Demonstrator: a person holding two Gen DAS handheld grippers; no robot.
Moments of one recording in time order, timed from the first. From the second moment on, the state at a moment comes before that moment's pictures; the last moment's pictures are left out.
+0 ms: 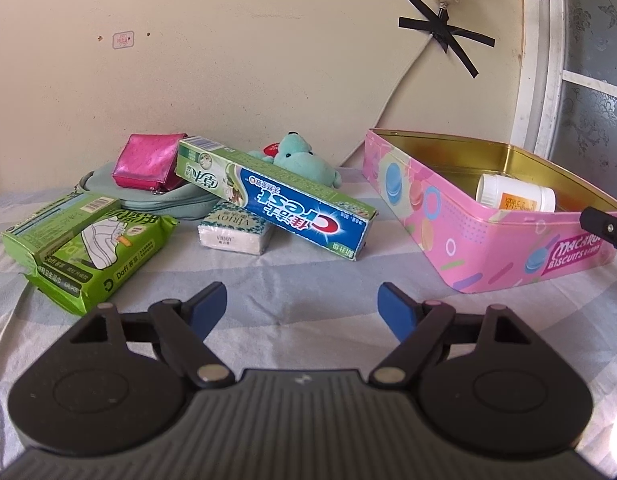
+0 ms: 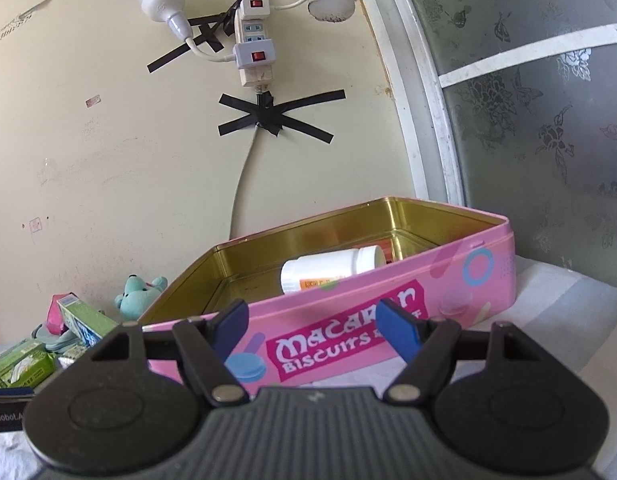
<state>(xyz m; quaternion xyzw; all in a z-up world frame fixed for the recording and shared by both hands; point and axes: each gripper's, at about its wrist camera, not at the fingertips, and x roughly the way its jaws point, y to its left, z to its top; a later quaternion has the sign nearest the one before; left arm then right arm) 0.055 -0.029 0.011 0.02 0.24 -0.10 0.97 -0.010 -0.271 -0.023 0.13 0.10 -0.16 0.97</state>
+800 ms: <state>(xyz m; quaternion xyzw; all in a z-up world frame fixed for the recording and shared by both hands) 0.069 0.217 0.025 -0.18 0.24 0.10 0.95 0.102 -0.042 -0.011 -0.02 0.27 0.22 0.94</state>
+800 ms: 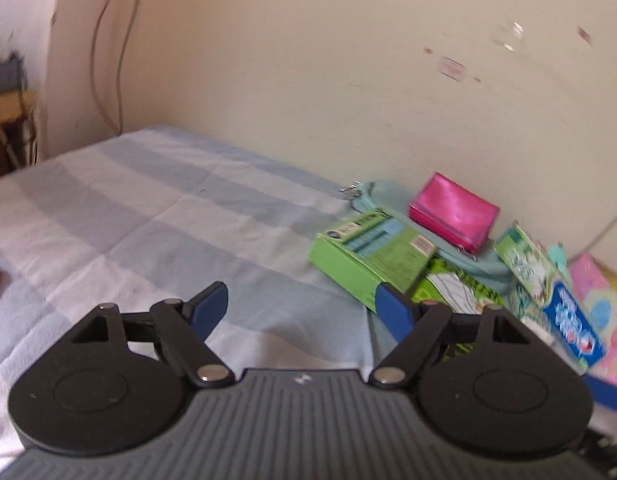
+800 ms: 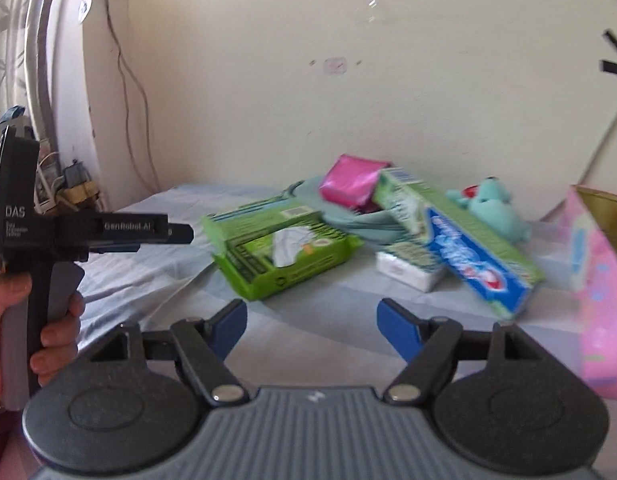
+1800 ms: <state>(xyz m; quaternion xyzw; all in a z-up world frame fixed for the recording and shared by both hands) 0.086 0.162 0.005 -0.16 0.29 -0.12 0.93 0.143 -0.062 -0.025 0.07 0.37 0.29 0.88</state>
